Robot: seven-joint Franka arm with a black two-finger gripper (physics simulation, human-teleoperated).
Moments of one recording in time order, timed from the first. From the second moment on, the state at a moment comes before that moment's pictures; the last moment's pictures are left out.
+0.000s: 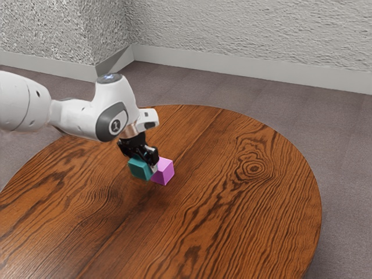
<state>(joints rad) -0.09 0.27 0.09 -1.99 -0.05 2.41 0.08</state>
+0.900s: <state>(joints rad) -0.06 0.48 0.04 -1.69 -0.05 2.32 0.08</state>
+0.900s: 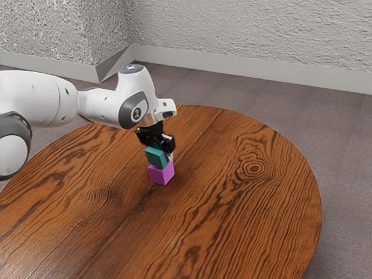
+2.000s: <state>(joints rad) -0.08 -0.08 0.04 -1.91 -0.09 2.20 0.07</state>
